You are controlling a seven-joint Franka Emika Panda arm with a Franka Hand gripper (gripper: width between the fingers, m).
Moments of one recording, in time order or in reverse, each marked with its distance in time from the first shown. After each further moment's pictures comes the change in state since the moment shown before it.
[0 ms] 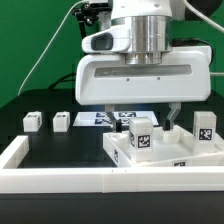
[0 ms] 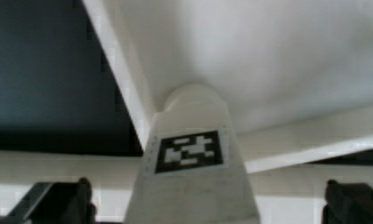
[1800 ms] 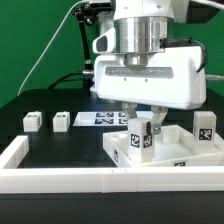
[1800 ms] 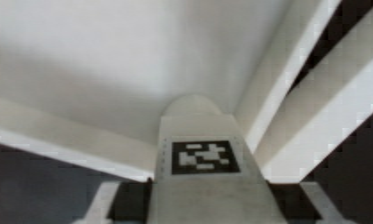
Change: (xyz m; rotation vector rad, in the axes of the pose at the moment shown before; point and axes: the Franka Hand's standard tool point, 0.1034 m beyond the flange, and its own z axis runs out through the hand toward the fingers) arm -0.002 -0.004 0.002 0.014 0.017 1.124
